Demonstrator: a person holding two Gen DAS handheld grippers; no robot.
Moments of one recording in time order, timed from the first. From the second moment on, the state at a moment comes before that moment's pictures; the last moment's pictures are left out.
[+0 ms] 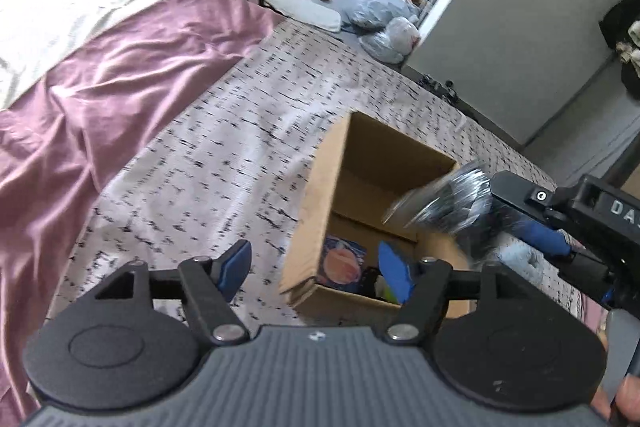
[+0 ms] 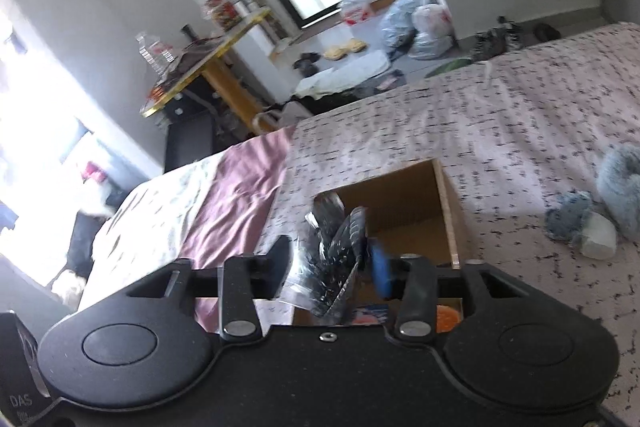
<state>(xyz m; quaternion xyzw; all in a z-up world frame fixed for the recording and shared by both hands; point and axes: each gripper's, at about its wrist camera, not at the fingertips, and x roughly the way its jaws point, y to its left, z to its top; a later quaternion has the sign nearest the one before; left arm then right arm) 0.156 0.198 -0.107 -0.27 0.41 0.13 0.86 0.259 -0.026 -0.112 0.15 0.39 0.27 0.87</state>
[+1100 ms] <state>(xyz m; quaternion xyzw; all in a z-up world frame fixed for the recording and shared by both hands) 0.126 0.151 -0.060 -0.25 0.34 0.09 0.90 0.206 -0.095 -0.096 0.12 0.35 0.25 0.89</state>
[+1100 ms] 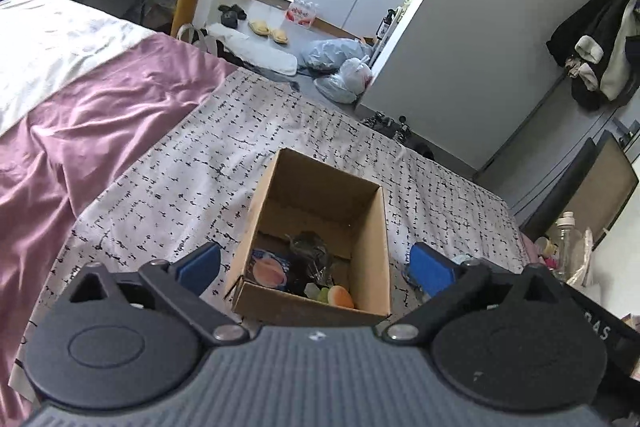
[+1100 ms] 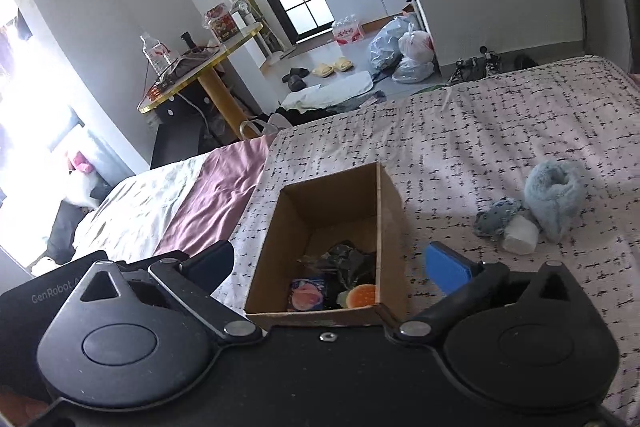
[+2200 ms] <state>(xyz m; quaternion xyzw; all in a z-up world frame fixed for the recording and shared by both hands) 0.147 0.077 -0.053 -0.19 0.36 0.11 0.91 0.210 -0.203 -0.103 0.13 0.35 0.22 0.90</state>
